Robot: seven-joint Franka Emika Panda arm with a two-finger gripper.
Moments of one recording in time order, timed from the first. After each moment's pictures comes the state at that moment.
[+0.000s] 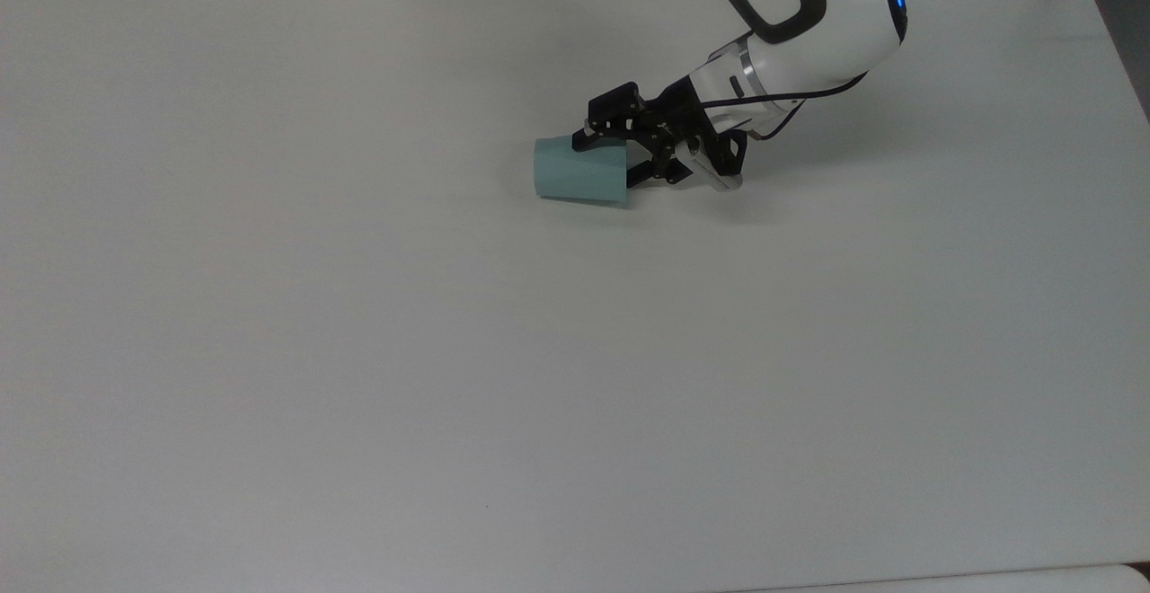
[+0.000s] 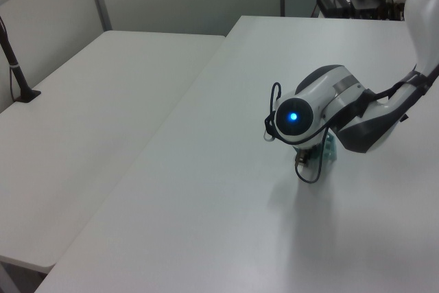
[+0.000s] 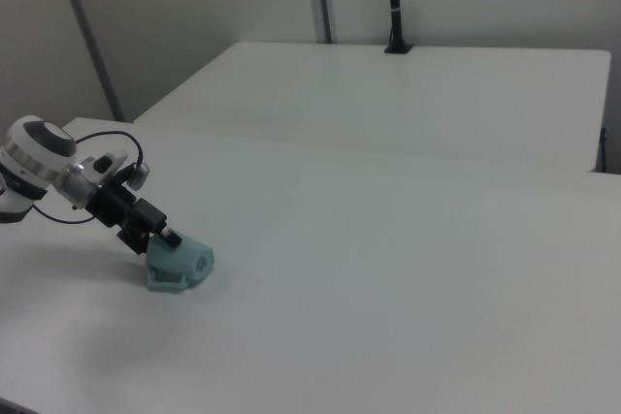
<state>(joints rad) 0.79 0.50 -0.04 -1.72 -0.67 1.69 0.96</state>
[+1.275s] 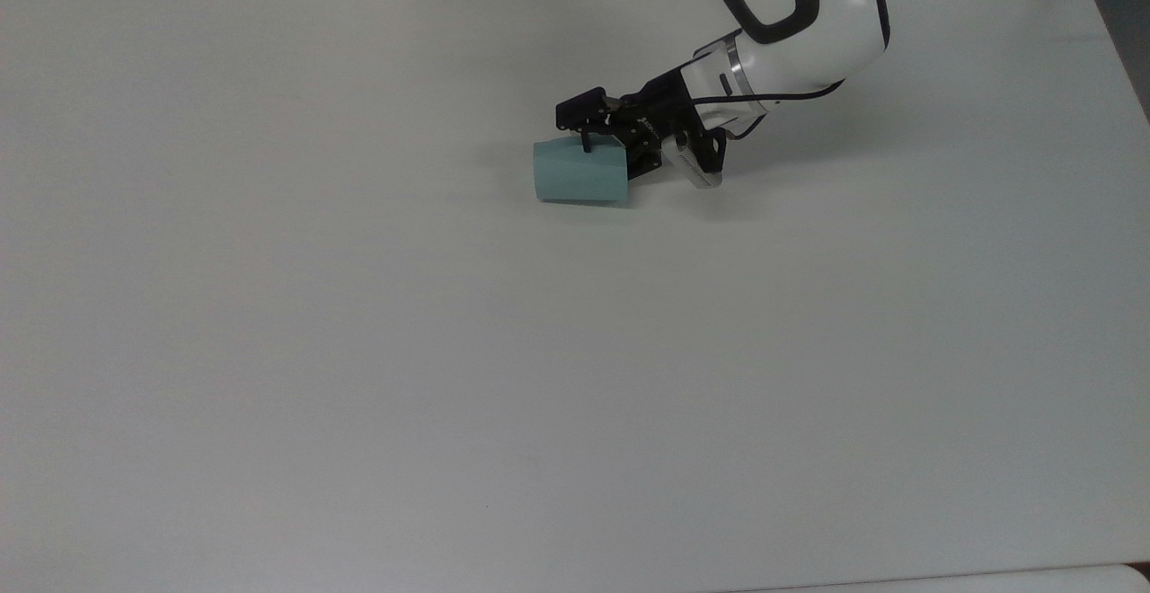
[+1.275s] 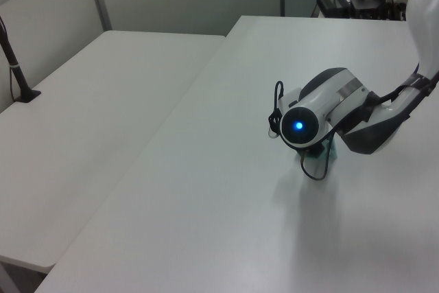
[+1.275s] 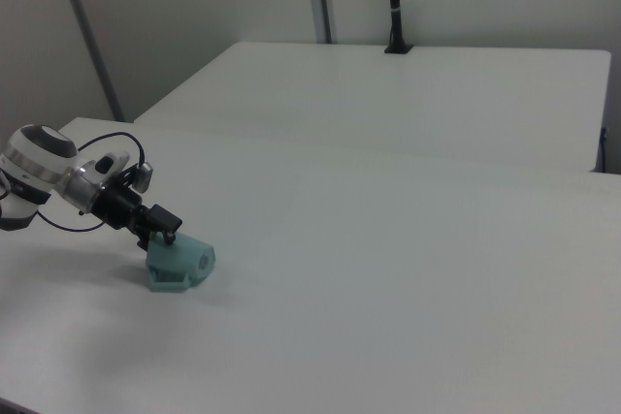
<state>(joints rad) 0.79 0.49 -0.05 -1.76 -0.77 1.64 0.96</state>
